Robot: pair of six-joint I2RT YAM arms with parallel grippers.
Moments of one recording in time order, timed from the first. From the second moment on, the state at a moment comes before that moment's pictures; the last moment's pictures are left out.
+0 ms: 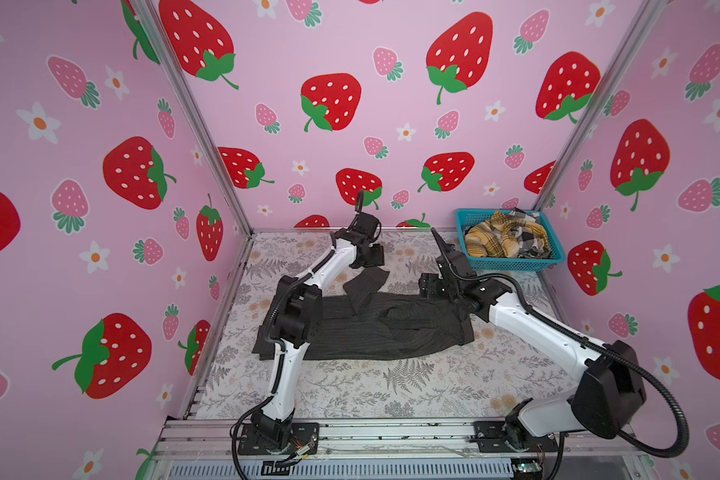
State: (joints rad) left arm -0.47 2.32 2.14 -0.84 0.00 -0.40; right arm 0.69 1.43 1.12 -0.49 0.18 0.51
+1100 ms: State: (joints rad) left arm -0.53 2.64 2.49 -1.01 -0.21 -0.31; right arm 0.51 1.21 0.95 -0.49 -0.02 0.55
